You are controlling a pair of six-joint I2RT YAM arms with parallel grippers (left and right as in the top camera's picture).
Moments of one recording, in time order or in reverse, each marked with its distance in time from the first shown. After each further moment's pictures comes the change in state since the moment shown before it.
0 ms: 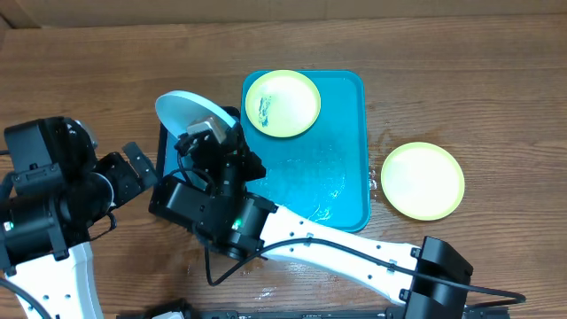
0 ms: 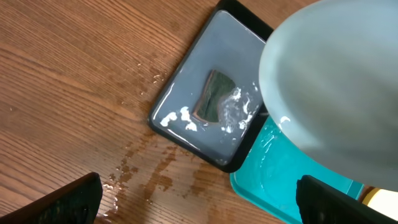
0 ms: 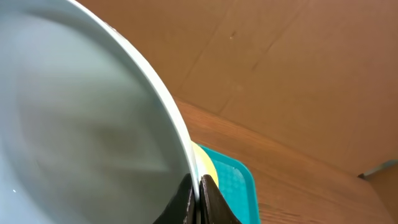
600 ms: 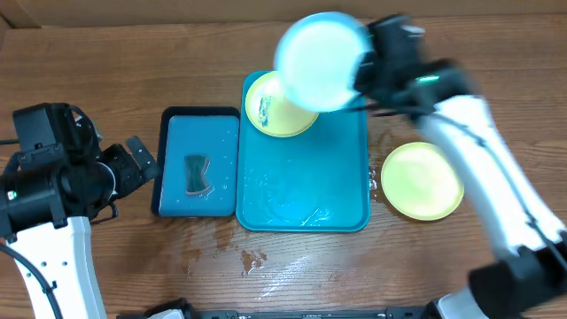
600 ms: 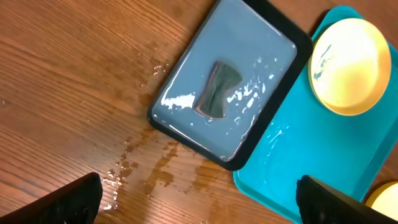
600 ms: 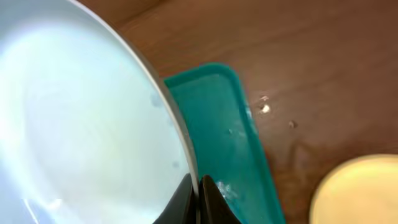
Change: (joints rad) left arm 0.000 0.085 0.000 -0.002 0.004 0.000; right arm -0.885 -0.241 0.001 -0.353 -1.112 0.360
